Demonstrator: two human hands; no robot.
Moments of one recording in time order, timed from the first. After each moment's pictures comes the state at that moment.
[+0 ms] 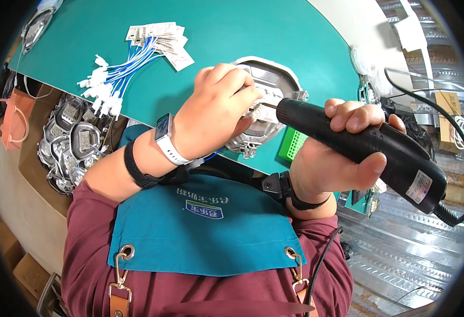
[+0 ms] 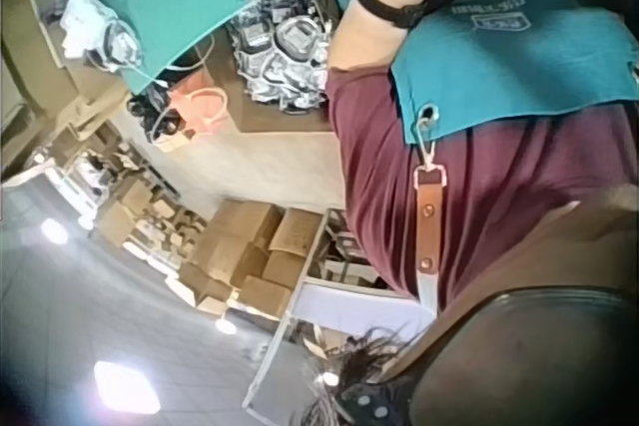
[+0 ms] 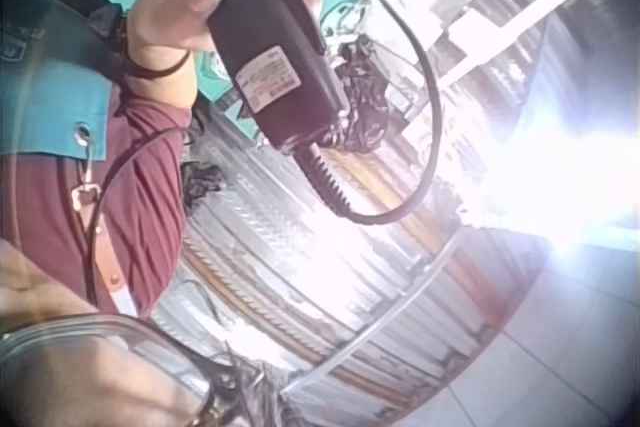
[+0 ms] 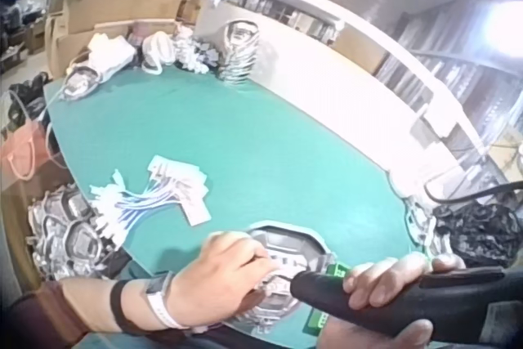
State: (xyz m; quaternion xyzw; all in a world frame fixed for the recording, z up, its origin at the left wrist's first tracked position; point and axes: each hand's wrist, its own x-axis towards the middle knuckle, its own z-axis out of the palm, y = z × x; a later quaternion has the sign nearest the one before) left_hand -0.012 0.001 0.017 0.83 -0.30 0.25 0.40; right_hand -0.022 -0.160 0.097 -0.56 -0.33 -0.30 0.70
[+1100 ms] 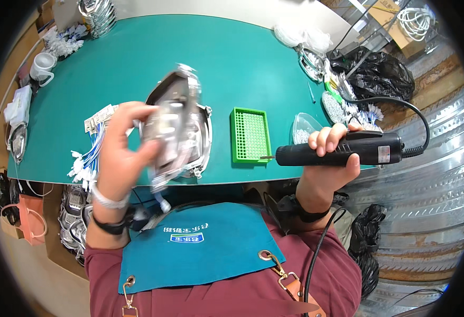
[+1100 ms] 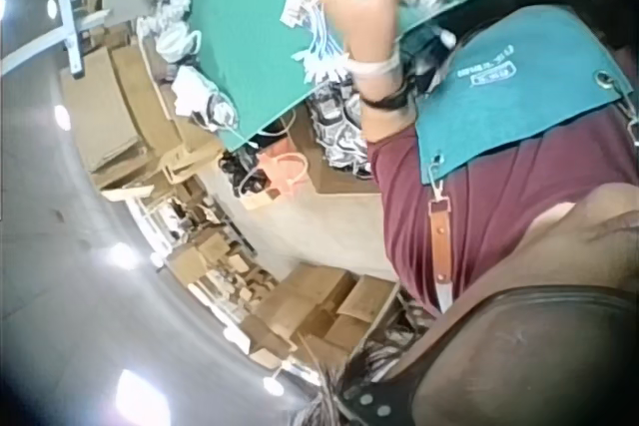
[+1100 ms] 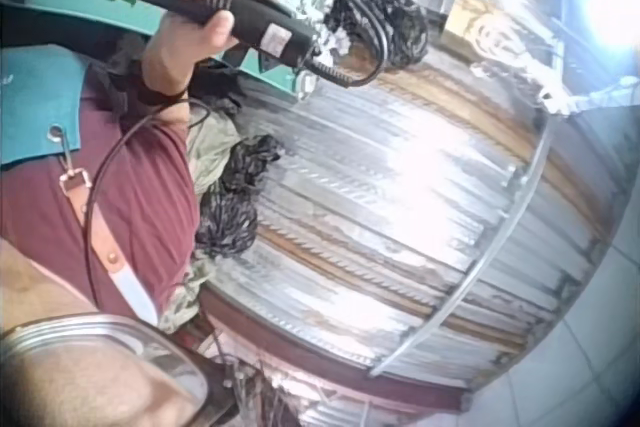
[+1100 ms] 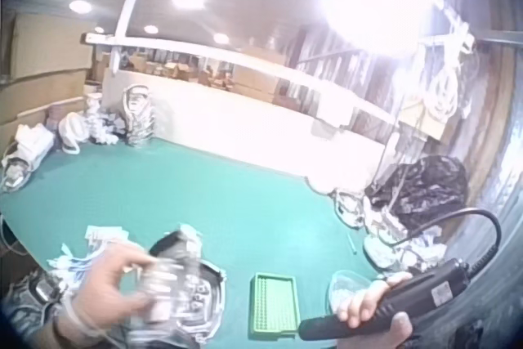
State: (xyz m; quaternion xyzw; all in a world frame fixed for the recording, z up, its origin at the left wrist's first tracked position) left_hand -0.020 0.023 0.079 0.74 -0.29 0.10 0.60; right_hand -0.110 -0.286 0.106 -0.51 -0.22 -0.35 0.75
